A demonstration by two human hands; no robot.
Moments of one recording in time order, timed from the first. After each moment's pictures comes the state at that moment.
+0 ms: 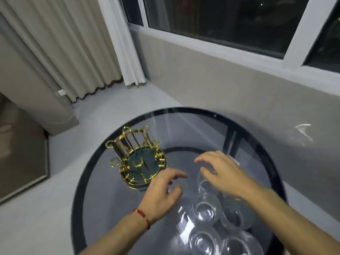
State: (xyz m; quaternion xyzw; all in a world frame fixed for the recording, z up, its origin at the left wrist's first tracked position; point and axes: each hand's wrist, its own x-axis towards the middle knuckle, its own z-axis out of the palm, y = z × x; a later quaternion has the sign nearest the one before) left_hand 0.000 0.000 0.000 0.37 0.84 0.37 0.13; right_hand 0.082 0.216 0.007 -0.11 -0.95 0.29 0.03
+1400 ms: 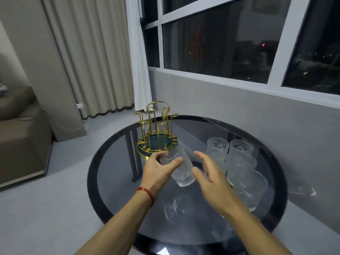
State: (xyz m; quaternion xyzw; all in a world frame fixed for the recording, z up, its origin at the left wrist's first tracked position) left_hand 0.065 -0.099 -0.097 0.16 0.73 0.66 0.07; right_hand 0.193 0.036 -0.097 -0.11 -0.84 0.49 0.22
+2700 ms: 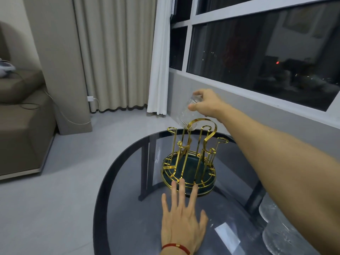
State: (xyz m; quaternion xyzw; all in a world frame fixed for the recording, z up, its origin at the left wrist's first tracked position) left_hand -0.044 -0.093 -0.193 0.29 0.94 0.16 -0.04; right_hand -0.176 0.069 0.066 -0.10 -0.93 0.30 0.17
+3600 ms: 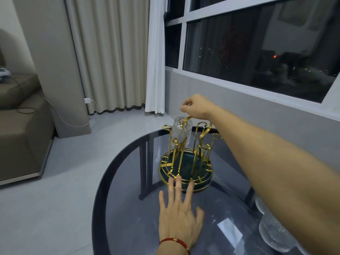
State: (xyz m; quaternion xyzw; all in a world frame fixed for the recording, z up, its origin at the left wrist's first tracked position) left_hand -0.044 -0.093 -0.198 0.28 0.94 0.17 -0.05; right_hand -0.178 0.066 0.052 -0.09 -0.96 0.23 0.12
